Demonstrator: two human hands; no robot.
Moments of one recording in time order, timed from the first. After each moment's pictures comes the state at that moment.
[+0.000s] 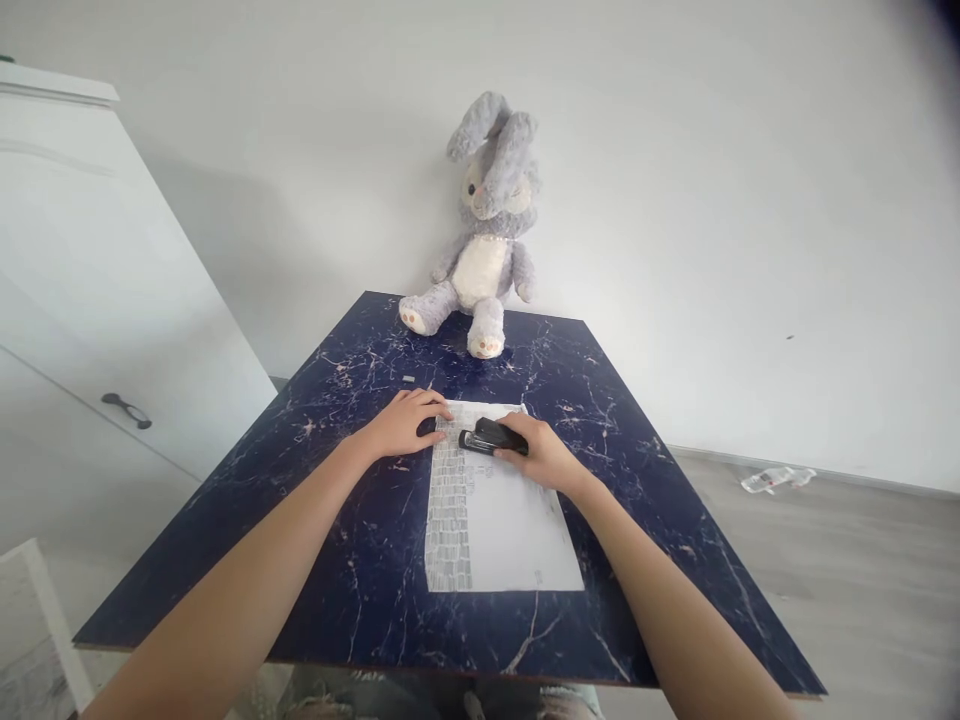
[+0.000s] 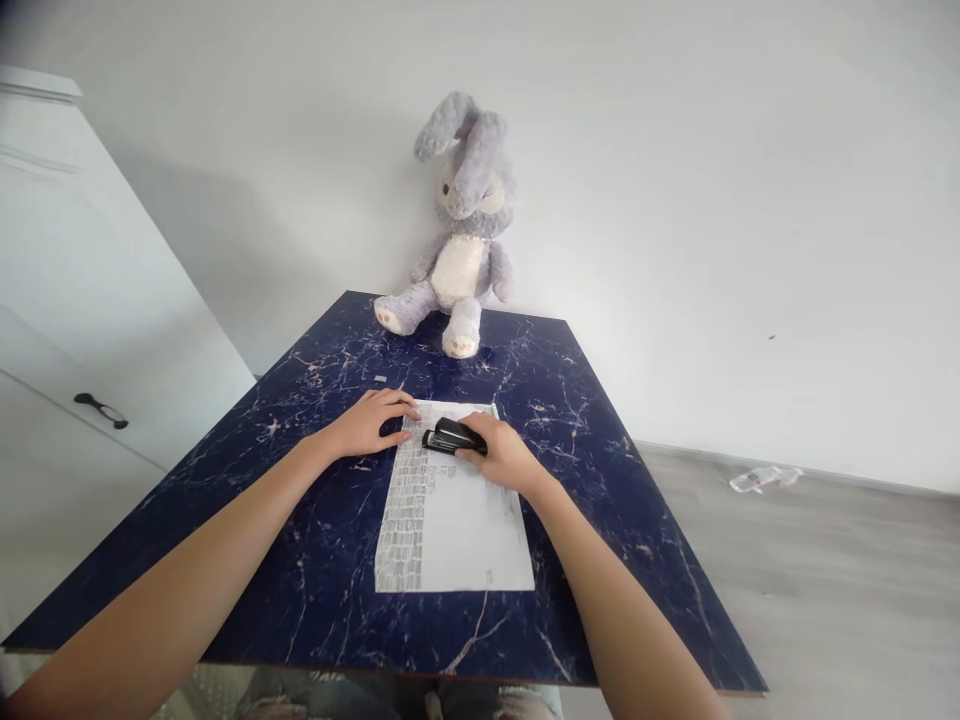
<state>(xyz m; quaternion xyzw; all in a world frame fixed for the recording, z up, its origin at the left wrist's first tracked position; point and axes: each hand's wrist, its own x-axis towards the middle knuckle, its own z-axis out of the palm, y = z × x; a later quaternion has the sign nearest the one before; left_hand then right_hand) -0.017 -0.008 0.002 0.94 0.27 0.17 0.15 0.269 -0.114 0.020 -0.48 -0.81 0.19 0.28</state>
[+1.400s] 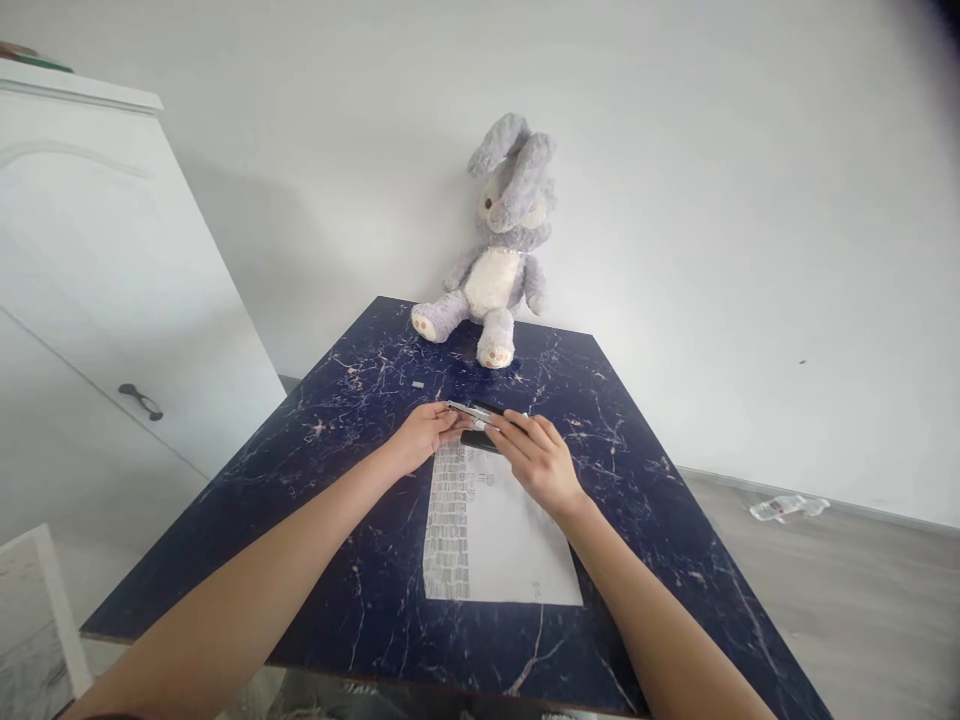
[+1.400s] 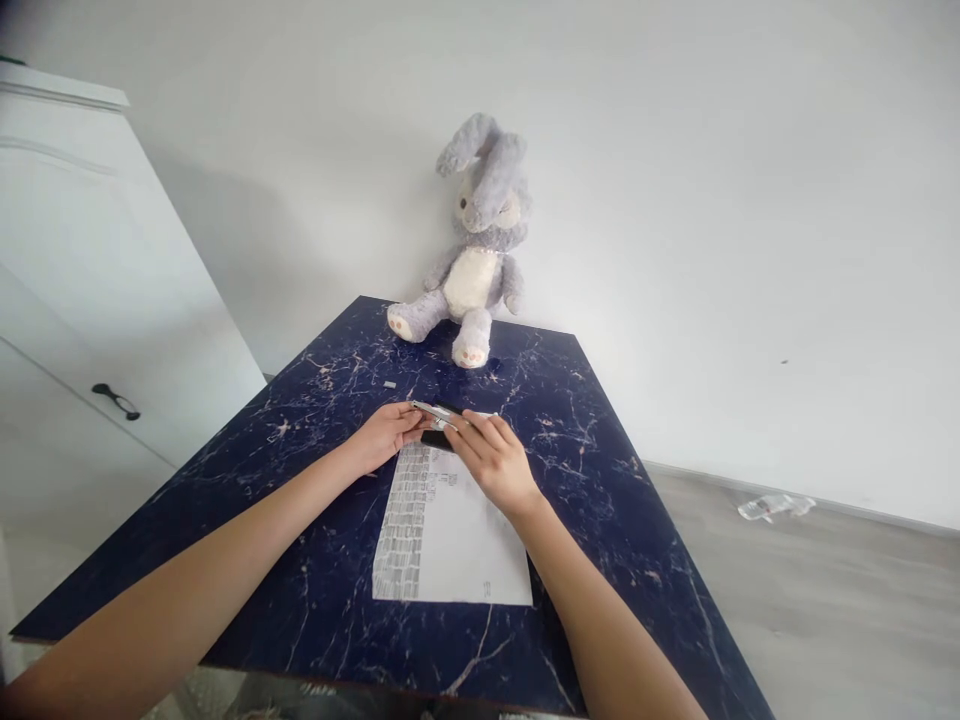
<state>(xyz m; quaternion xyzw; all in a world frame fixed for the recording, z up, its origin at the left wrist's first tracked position) 0.022 -0.024 -0.015 0.45 0.31 0.42 0.73 0.246 -0.118 0.013 -0.41 -0.84 -0.17 0.31</state>
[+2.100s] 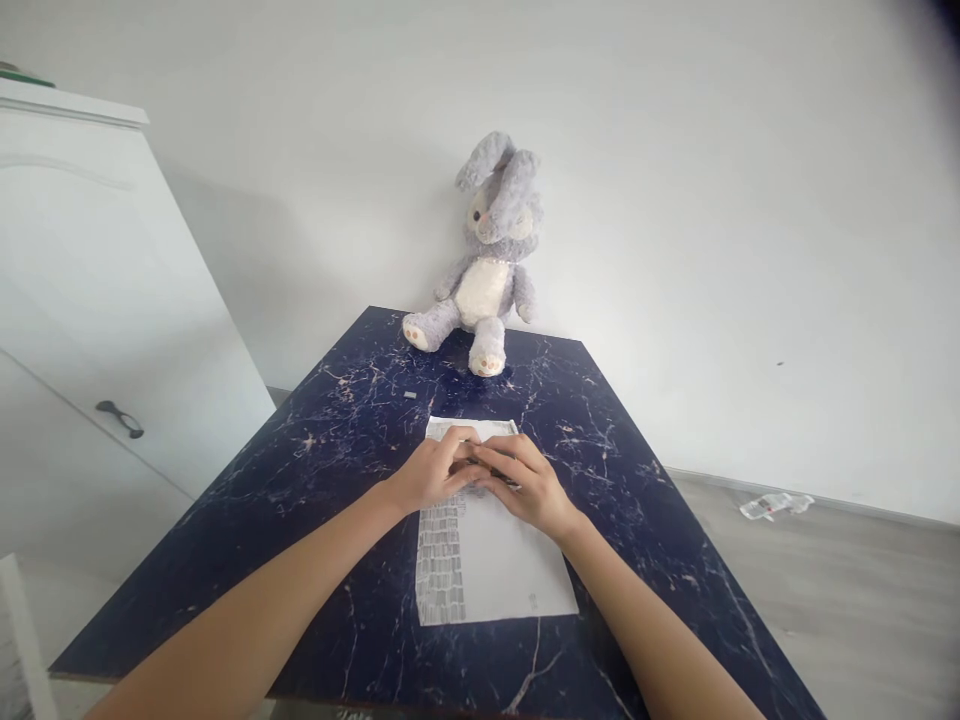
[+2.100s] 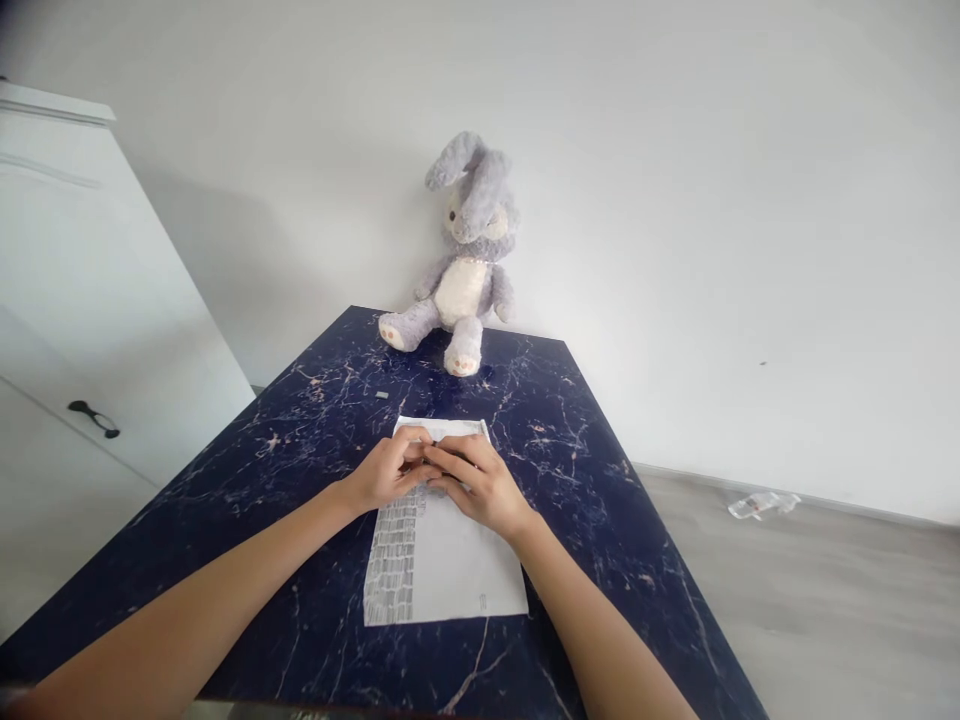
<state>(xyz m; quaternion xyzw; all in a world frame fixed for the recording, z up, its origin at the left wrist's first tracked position) 0.019 -0.069 0.003 0.84 0.19 0.37 0.34 0.240 -0.128 0.015 -0.34 -0.85 -0.01 0.40</state>
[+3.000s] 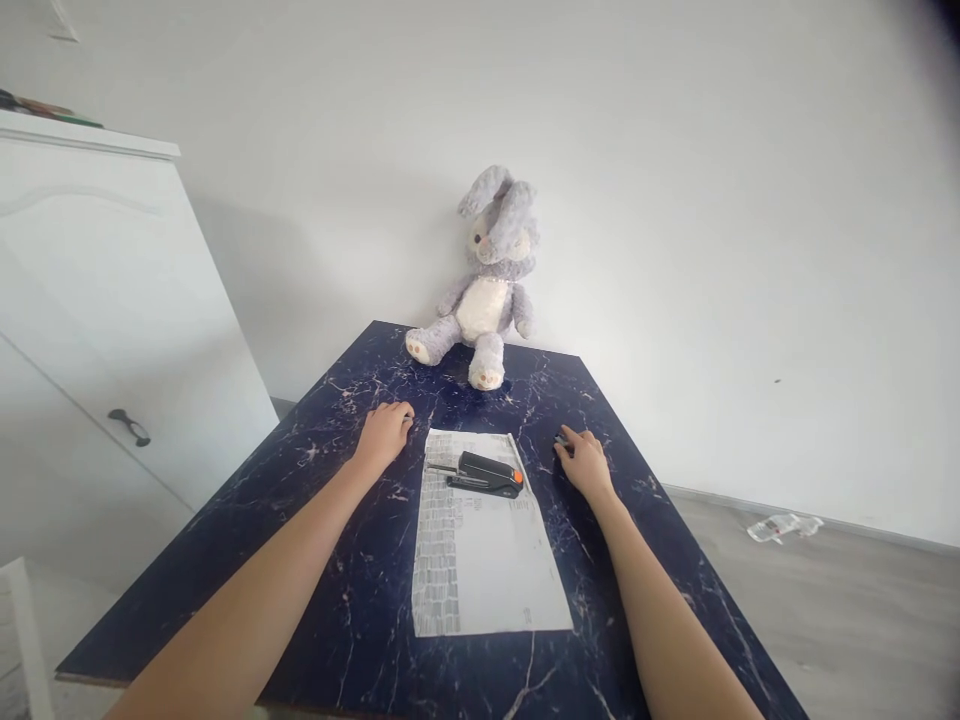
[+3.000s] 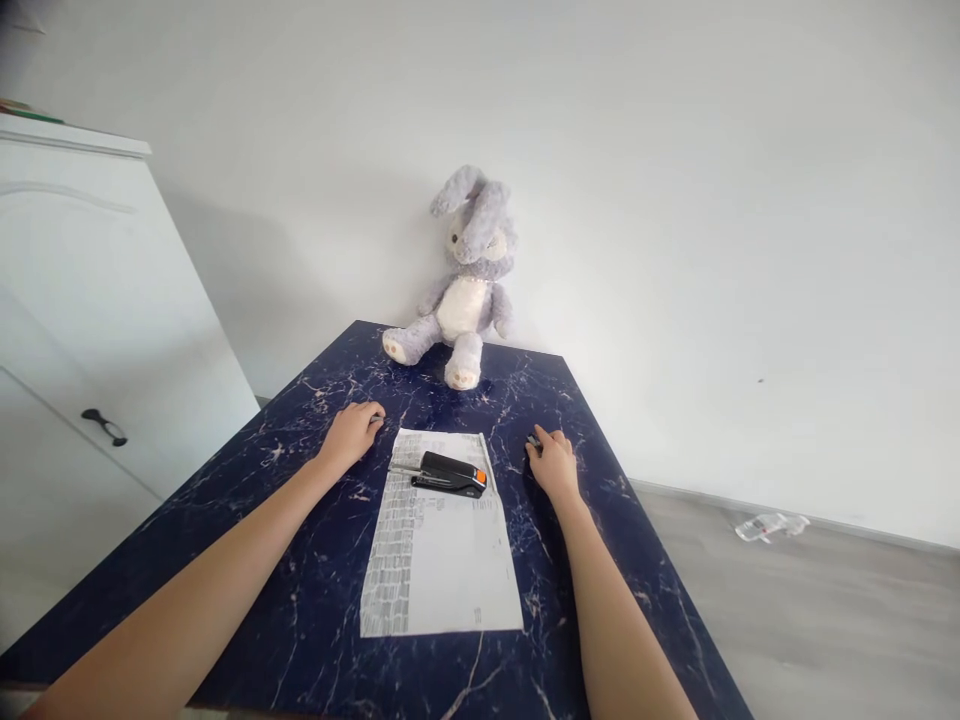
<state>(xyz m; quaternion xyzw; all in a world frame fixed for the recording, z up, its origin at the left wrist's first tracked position) -0.034 0.024 -0.021 0.79 0.51 0.31 0.10 0.378 -0.070 -0.041 -0.70 -0.62 -0.10 0.35</state>
